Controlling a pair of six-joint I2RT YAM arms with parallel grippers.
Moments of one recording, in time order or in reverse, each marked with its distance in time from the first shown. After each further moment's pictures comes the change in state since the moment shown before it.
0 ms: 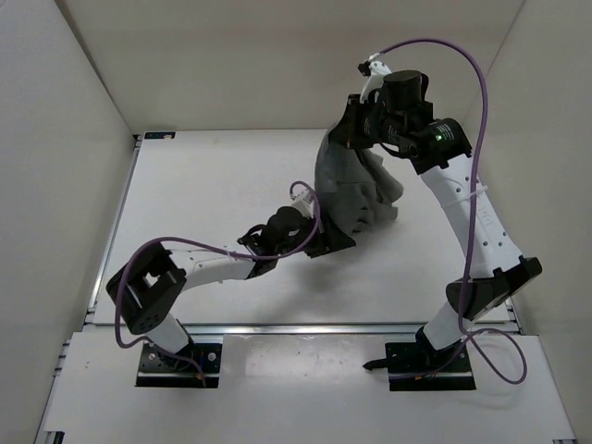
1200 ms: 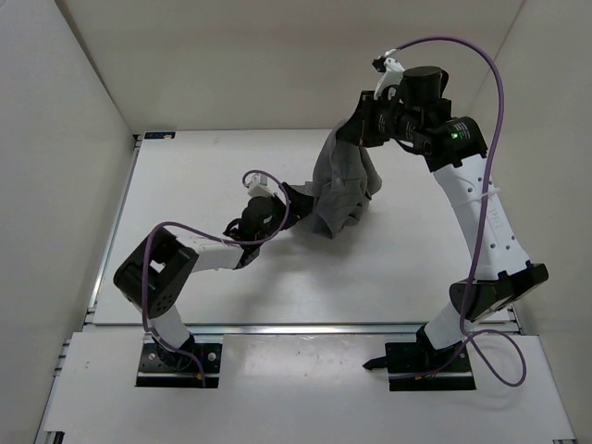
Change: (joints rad) left arm 0.223 0.090 -0.098 0.290 -0.291 0.006; right arm -0.072 -0.013 0.016 -0.011 -0.156 0.003
